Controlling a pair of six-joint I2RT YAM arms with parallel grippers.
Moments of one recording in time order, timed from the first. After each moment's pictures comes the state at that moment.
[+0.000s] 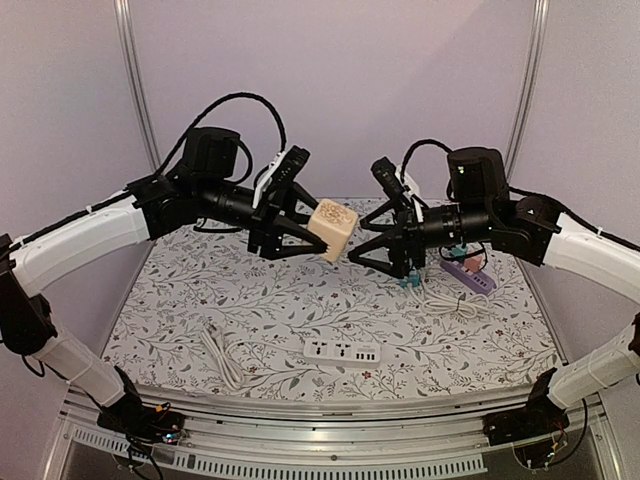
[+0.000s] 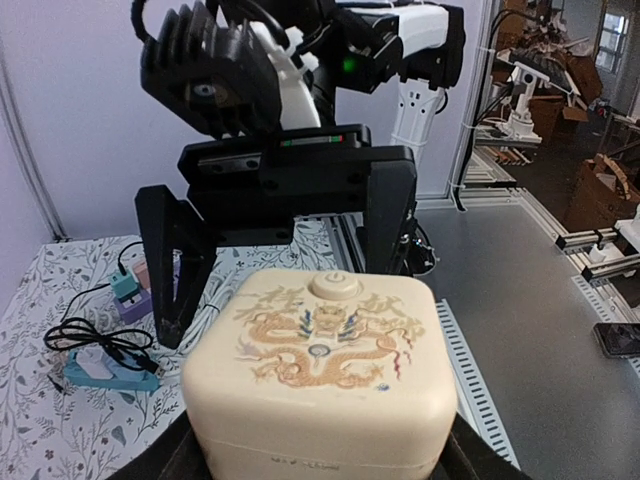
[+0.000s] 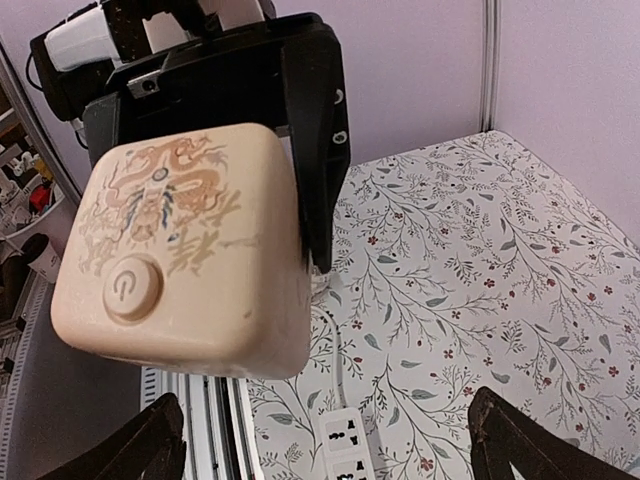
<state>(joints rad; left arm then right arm) -0.78 1.47 1.39 -0.29 0.90 0.28 0.83 1.31 1.22 -0.29 -0.52 0.01</state>
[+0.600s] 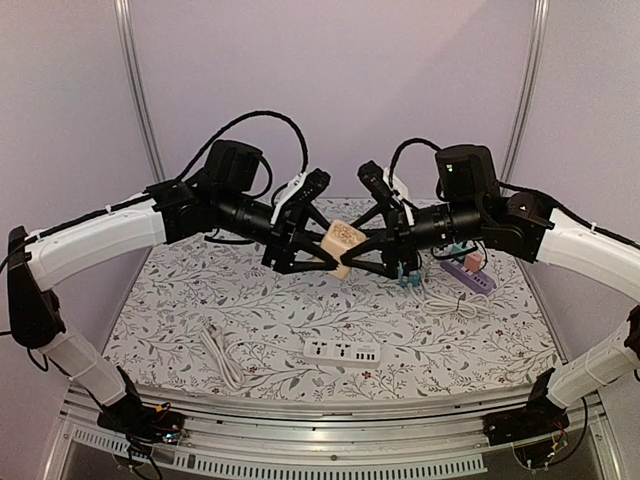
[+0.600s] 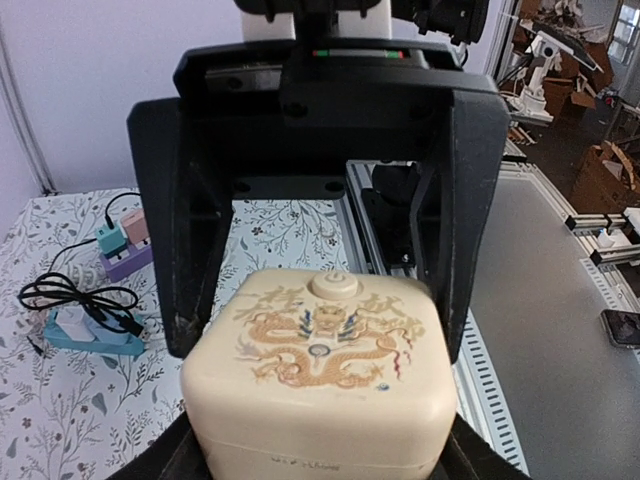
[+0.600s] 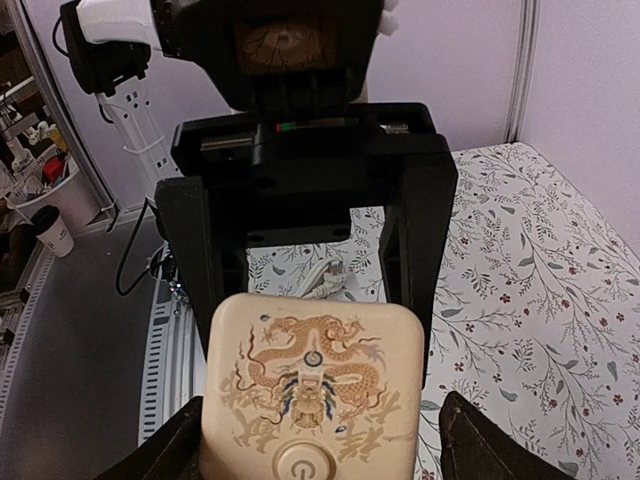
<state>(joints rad) -0.82 1.53 1.39 -0.35 0.83 0.31 0.87 1.36 1.28 -0.32 -0.53 -0.07</state>
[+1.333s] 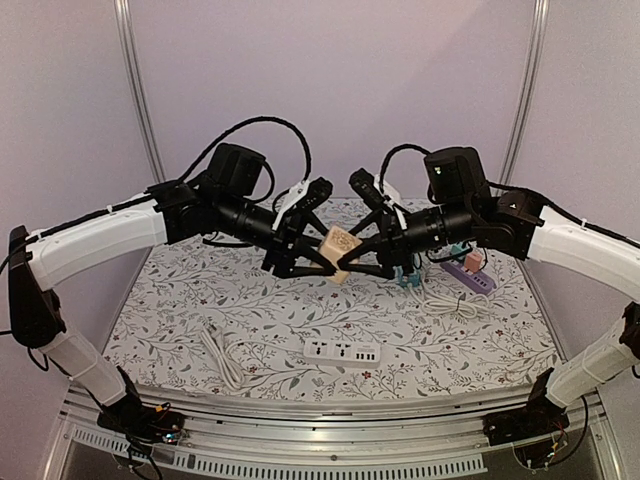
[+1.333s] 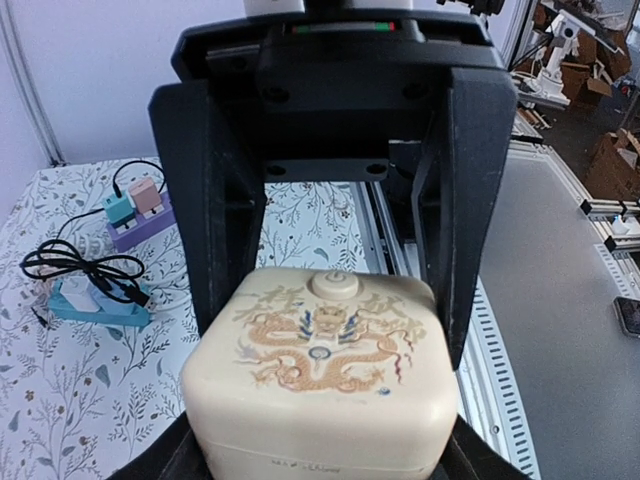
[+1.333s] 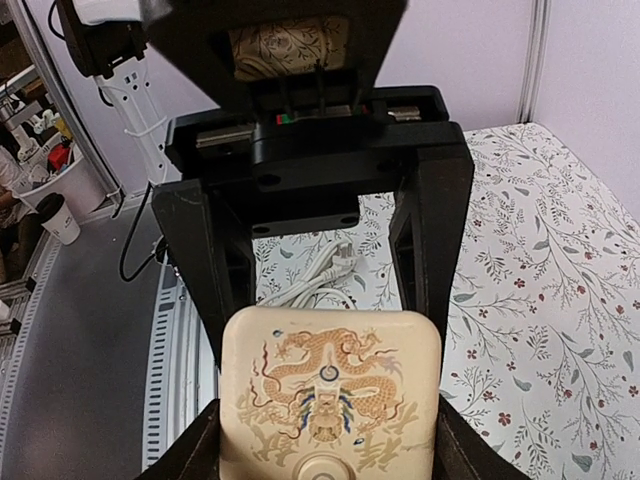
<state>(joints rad) -0.83 1.54 1.39 -0.42 0.77 0.35 0.88 1.40 1.31 -0.36 -0.55 -0.07</state>
